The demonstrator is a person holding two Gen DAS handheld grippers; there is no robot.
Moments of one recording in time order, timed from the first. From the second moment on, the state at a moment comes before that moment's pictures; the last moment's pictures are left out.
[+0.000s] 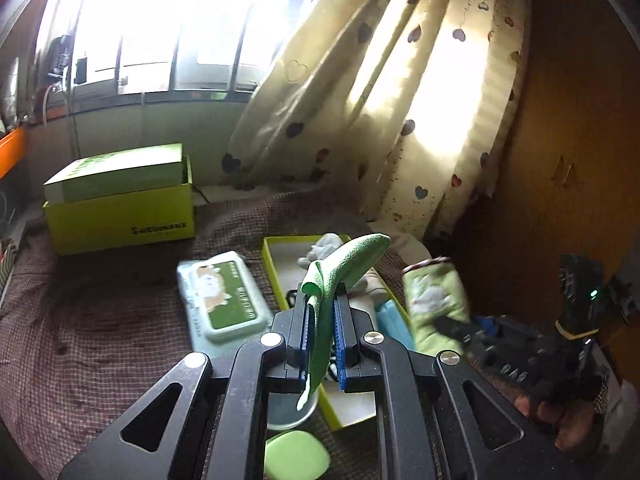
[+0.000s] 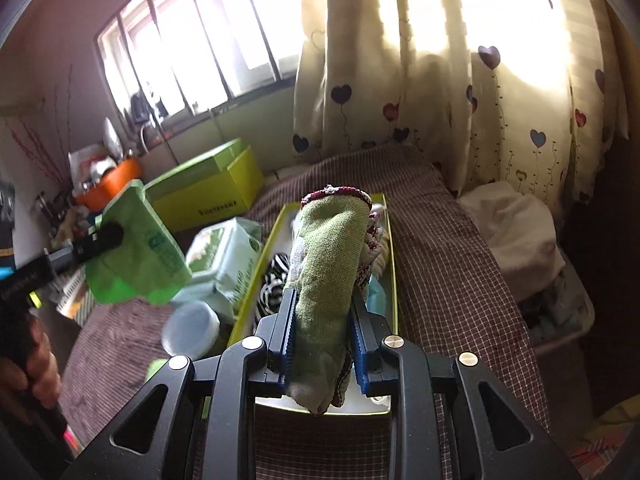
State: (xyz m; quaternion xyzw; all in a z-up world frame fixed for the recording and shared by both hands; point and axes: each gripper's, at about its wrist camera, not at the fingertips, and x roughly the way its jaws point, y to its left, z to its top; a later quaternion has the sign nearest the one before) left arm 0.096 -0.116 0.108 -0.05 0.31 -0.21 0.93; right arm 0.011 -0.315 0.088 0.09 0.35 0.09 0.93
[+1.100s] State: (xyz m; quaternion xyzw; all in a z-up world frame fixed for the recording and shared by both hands) left arm 0.136 -0.191 0.016 -0.03 0.43 -0.25 0.87; right arm 0.021 -0.321 0.050 0.05 0.37 0.12 0.92
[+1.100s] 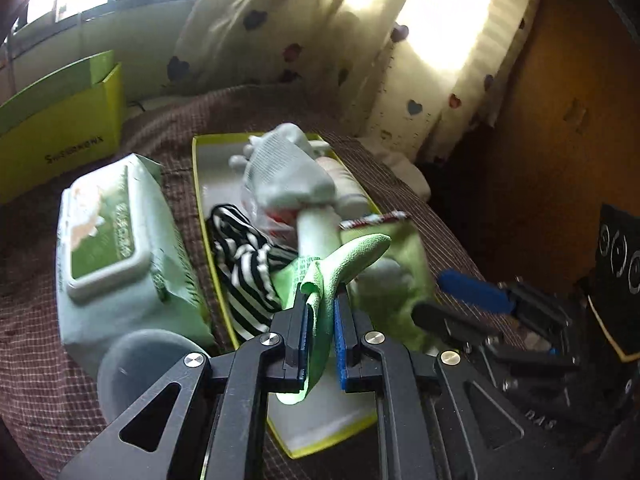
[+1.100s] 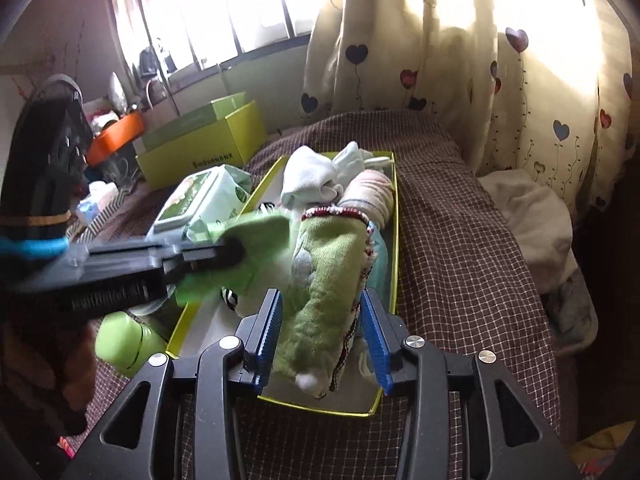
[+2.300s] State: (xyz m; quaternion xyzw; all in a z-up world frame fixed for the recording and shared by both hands) left arm 0.052 -0.117 0.052 -0.01 0.36 -0.15 0.92; right arm -0.036 -0.277 0.078 0.03 0.35 0.12 0.93
